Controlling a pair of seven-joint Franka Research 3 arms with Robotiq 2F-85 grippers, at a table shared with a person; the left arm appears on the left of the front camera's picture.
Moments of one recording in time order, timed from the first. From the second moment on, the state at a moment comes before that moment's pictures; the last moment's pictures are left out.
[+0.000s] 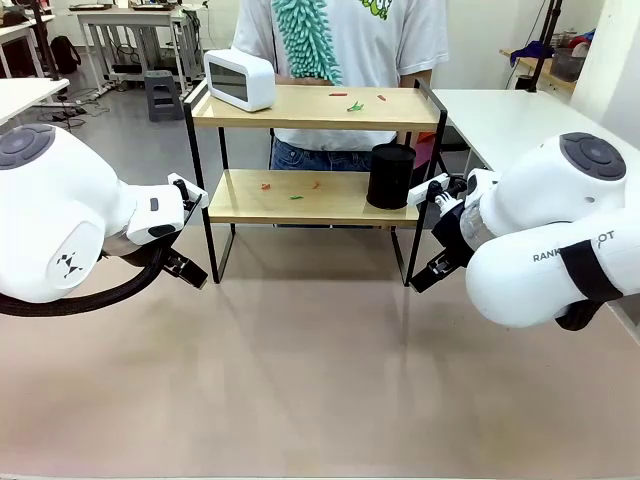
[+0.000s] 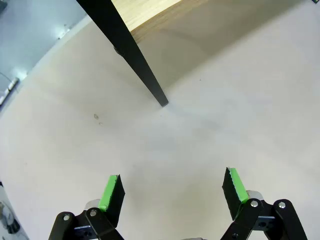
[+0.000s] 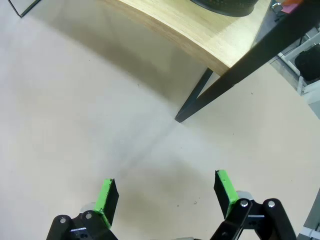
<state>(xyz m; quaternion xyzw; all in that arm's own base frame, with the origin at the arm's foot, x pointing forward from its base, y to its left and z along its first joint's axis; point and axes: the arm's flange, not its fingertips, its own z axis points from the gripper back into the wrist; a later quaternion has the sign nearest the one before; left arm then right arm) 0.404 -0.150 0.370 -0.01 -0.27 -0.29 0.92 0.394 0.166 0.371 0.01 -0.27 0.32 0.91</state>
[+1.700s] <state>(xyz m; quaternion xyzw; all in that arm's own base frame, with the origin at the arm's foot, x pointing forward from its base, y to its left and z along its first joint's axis) 0.294 0.216 0.450 -0.48 -0.38 0.04 0.79 0.284 -0.211 0.441 0.51 -0.24 -0.17 0.81</state>
